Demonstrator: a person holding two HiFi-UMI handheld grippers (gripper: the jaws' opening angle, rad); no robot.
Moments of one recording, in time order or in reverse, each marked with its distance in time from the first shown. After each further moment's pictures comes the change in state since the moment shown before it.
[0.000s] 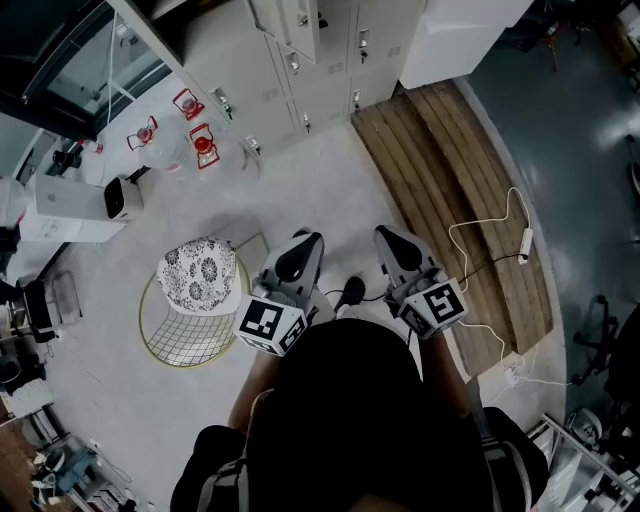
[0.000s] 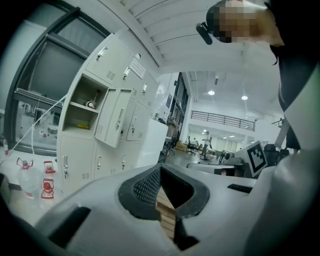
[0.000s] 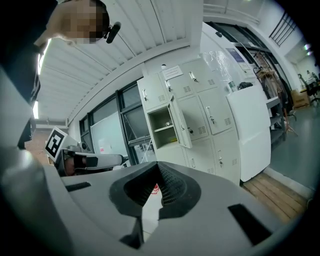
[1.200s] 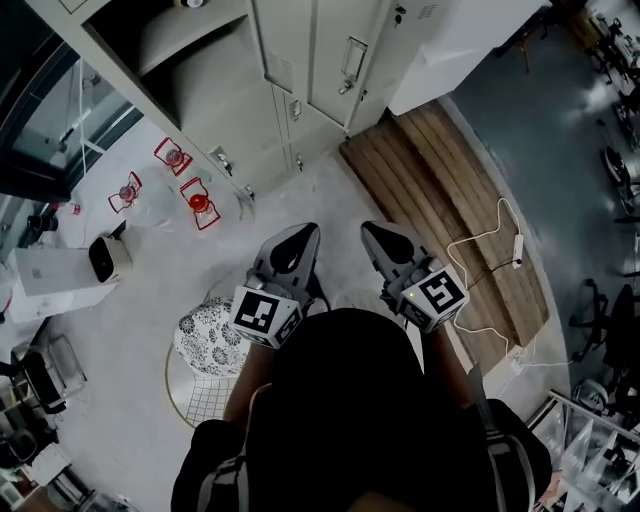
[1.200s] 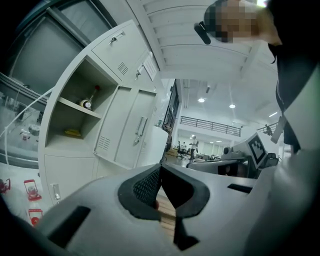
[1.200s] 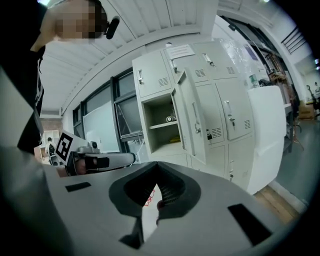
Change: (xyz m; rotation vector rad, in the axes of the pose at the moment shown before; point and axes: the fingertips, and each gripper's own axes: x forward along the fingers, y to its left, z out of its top) left arm 0.090 0.216 0.086 -0.003 -0.049 -0.160; right arm 0.235 -0.011 0.064 -0.045 0.070 -0.049
